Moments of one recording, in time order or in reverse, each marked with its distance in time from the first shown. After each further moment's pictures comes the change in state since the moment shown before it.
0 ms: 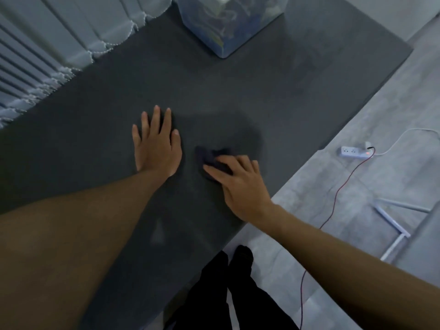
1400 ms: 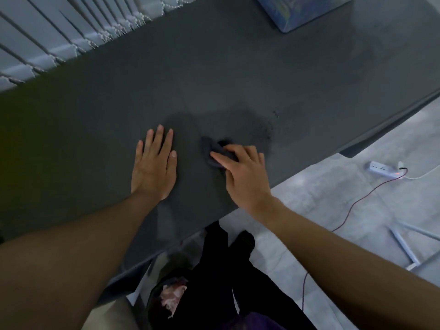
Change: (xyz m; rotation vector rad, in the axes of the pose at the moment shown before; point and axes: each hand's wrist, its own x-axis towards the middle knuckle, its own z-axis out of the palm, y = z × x) left_hand -0.164 -0.095 0.020 -0.031 0.039 -0.081; right_hand -0.031 -0.075 0.009 0.130 -0.076 -0.032
